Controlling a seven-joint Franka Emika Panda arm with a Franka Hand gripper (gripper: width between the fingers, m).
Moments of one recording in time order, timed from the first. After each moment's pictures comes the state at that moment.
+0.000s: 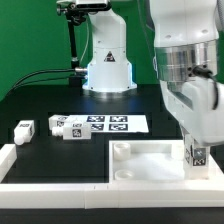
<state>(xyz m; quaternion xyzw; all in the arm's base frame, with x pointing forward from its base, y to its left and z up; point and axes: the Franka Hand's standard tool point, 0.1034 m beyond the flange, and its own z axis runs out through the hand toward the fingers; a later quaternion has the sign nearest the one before) 0.641 0.107 0.069 -0.67 0.73 0.02 0.08</state>
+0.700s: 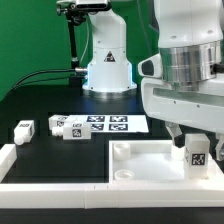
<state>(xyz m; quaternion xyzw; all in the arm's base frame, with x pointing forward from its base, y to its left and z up) 0.639 0.116 0.069 -0.88 0.47 -0.01 0.08</state>
